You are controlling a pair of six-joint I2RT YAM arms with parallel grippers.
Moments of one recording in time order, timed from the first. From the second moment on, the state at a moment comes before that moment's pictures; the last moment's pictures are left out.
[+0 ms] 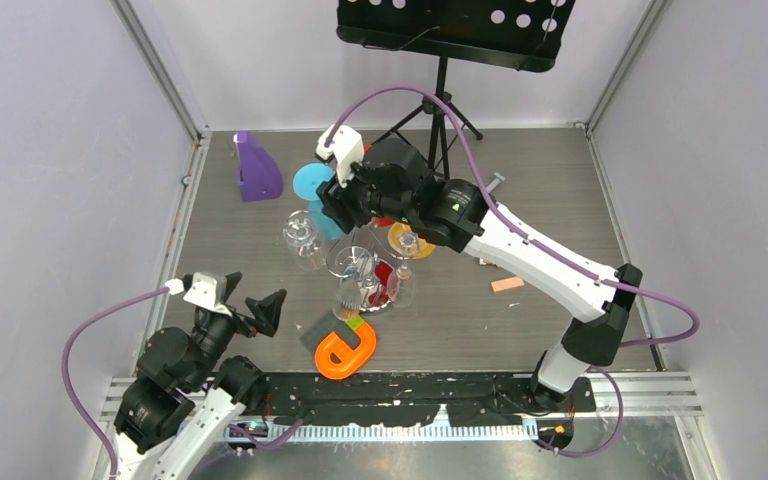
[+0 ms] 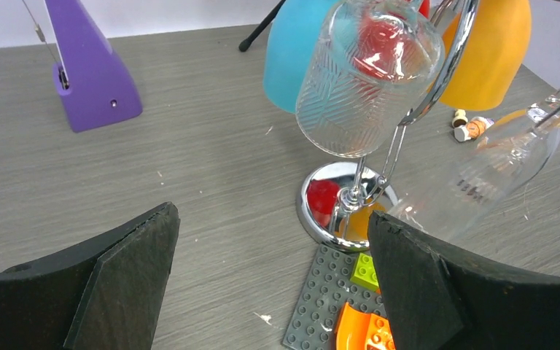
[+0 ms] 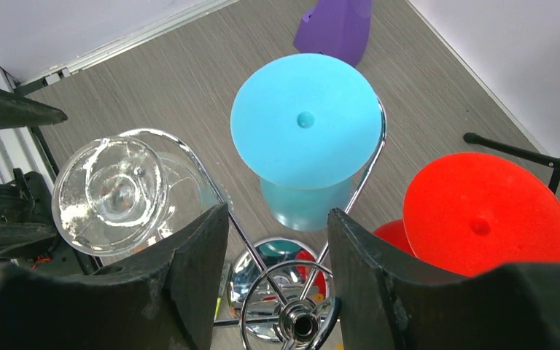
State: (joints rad) left arm -0.59 0.01 0.65 -0.69 -0.20 -0.12; right arm 1.03 1.63 1.83 -0.56 0.07 -0.05
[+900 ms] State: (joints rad) left arm -0.59 0.05 0.66 -0.79 -0.42 -0.37; right arm 0.92 1.21 1.62 -0.55 0.39 -0.04
